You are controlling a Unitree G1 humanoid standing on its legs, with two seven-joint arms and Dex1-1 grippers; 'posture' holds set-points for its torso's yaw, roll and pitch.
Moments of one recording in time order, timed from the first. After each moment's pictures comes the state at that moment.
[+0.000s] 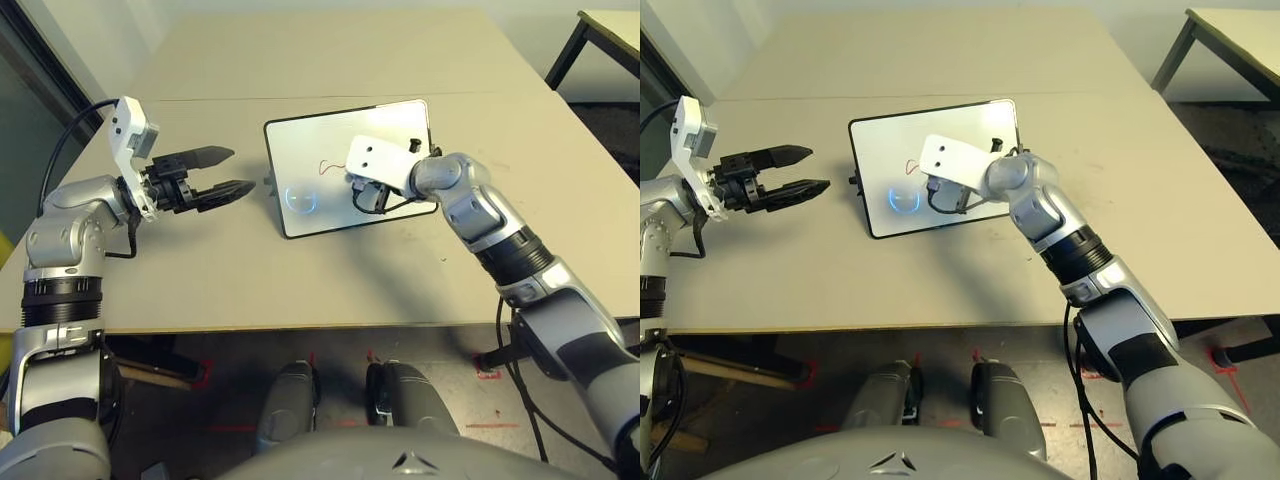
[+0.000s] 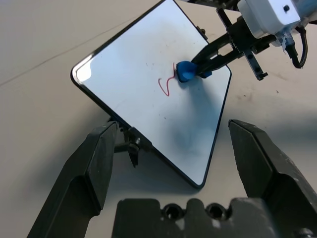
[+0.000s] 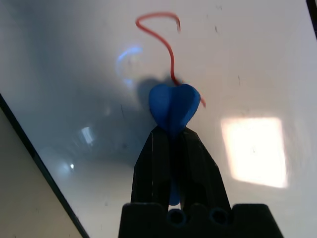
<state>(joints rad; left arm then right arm) -0.50 0.77 0.18 0.21 -0.47 0.43 -1.20 -0.87 -0.30 0.45 0.27 -0.38 0.48 0.76</state>
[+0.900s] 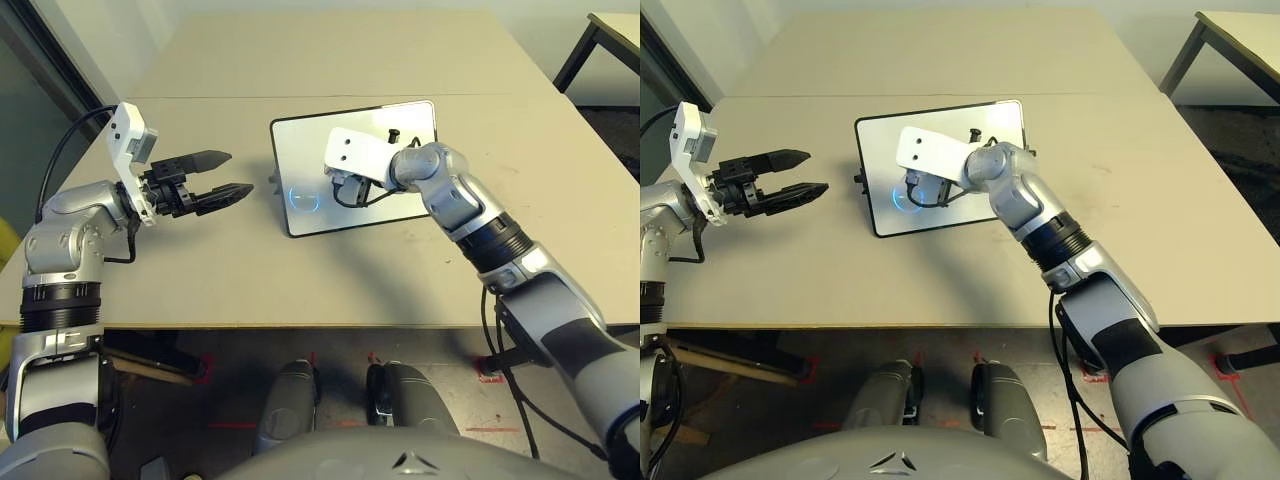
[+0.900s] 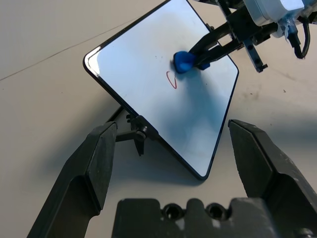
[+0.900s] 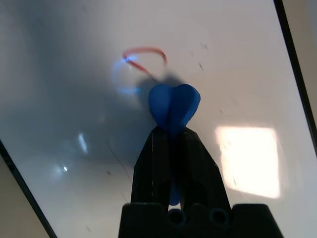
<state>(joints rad) -0.50 0.77 0.19 0.21 -0.48 0.44 -1.19 -0.92 -0.34 0.45 0.31 -0.37 0.47 0.77</state>
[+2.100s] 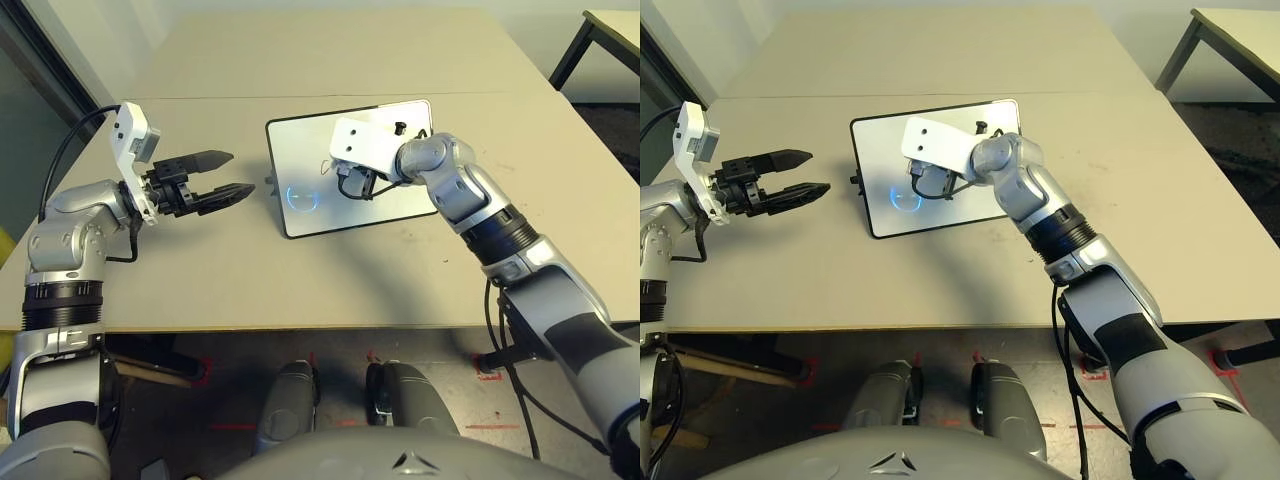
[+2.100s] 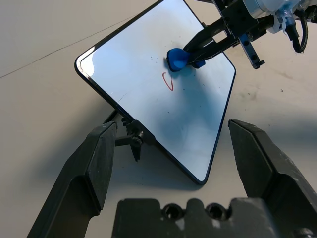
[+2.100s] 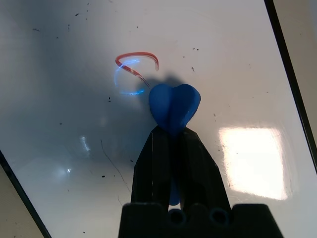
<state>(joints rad) -0.50 0.77 0.18 0.21 -0.48 0.44 -1.19 -0.96 -0.29 0.44 0.37 -0.37 0.45 0.79</state>
